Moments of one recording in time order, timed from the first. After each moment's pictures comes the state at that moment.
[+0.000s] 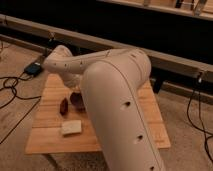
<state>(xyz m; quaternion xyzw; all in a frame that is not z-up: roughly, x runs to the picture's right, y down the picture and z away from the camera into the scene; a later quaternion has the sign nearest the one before) -0.153 0.014 0.835 -0.19 0.20 0.45 0.85</state>
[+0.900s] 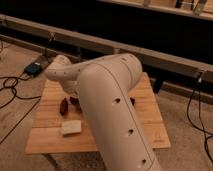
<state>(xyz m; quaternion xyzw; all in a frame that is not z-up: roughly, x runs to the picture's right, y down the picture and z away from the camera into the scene) -0.165 0.047 0.875 -0.20 0.19 0.42 0.87</state>
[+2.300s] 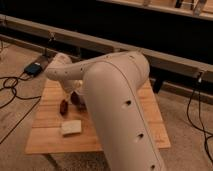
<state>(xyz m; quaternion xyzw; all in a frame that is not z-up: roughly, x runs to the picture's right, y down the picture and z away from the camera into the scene) -0.168 0.024 0.848 -0.18 0.15 0.45 0.86</state>
